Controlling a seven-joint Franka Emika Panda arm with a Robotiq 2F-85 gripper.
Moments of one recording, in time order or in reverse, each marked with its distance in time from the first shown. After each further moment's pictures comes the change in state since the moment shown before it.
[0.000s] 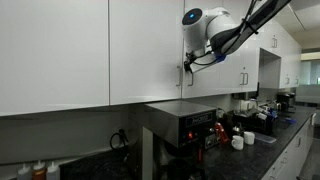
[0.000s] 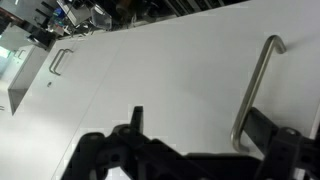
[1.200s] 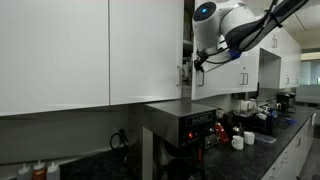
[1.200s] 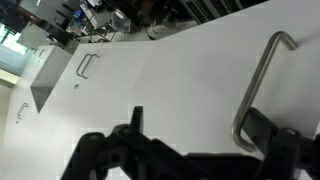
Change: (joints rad) arm 0.020 -0.165 0.000 -0.172 0.002 -0.063 0.007
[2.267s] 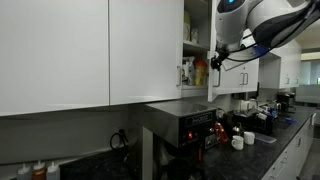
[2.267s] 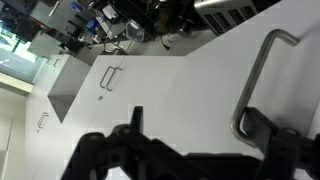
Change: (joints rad) arm 0.000 -0.254 -0.026 -0.225 0.025 -0.001 -0.009
